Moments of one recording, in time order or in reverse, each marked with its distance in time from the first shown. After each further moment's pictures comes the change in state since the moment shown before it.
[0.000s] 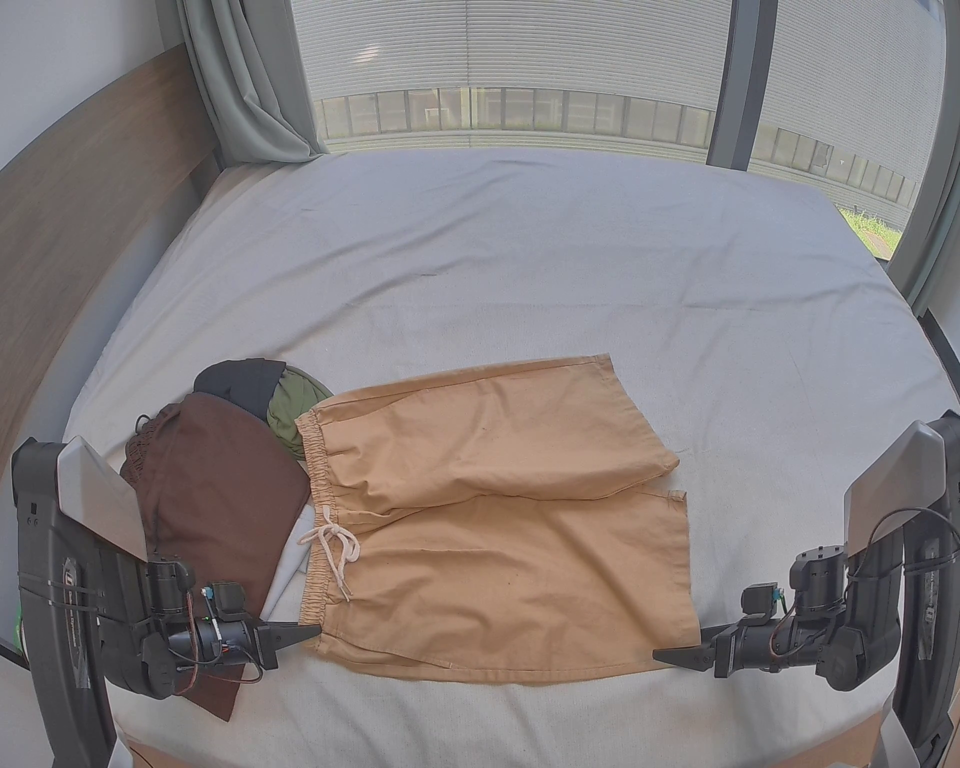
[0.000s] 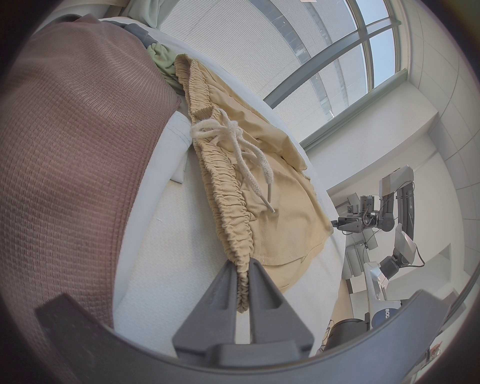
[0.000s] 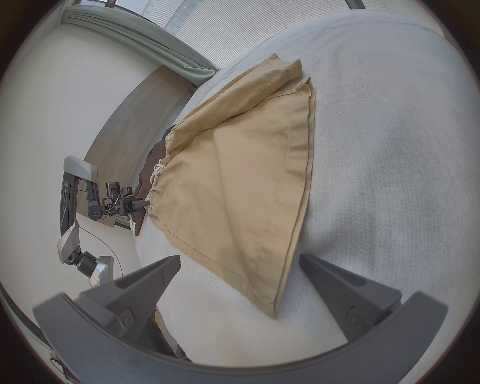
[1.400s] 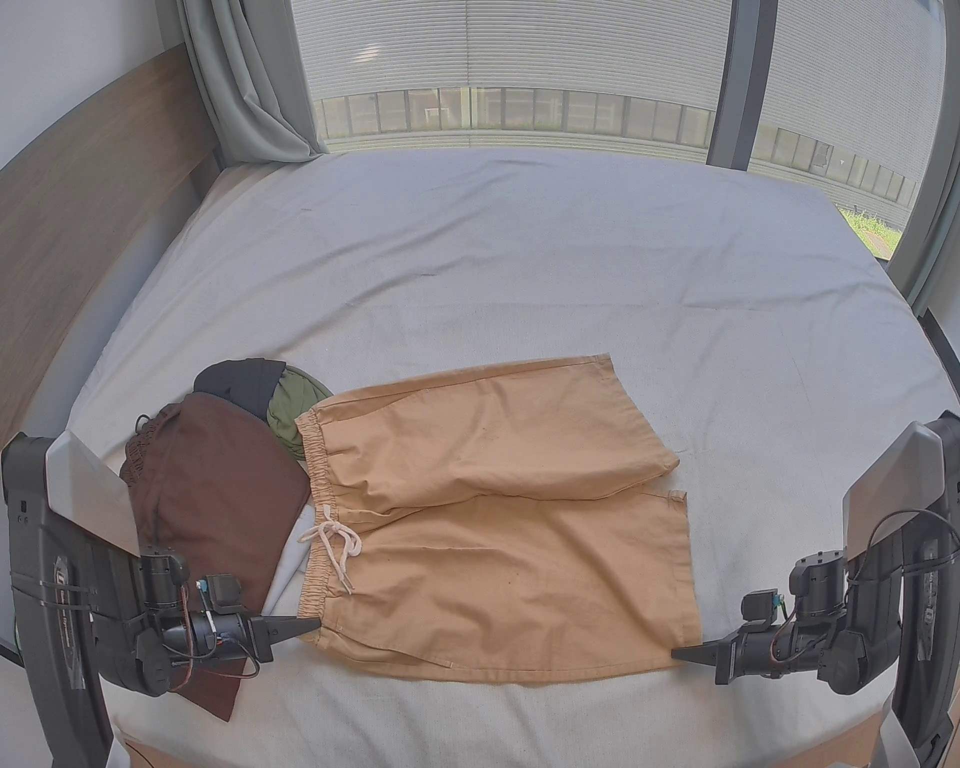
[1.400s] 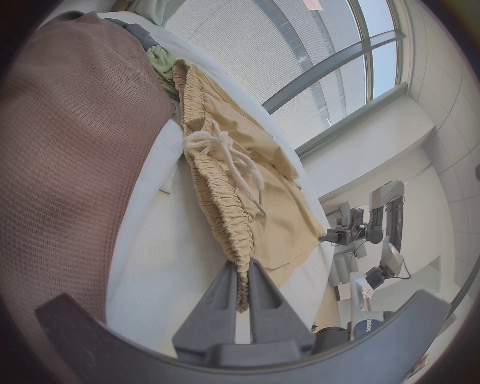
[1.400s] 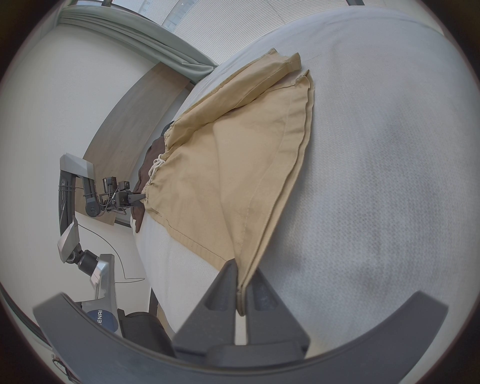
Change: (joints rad) left arm 0.000 -0.045 0.011 -0.001 -0.045 -0.078; right arm 0.008 0.003 0.026 0.002 -0.003 0.000
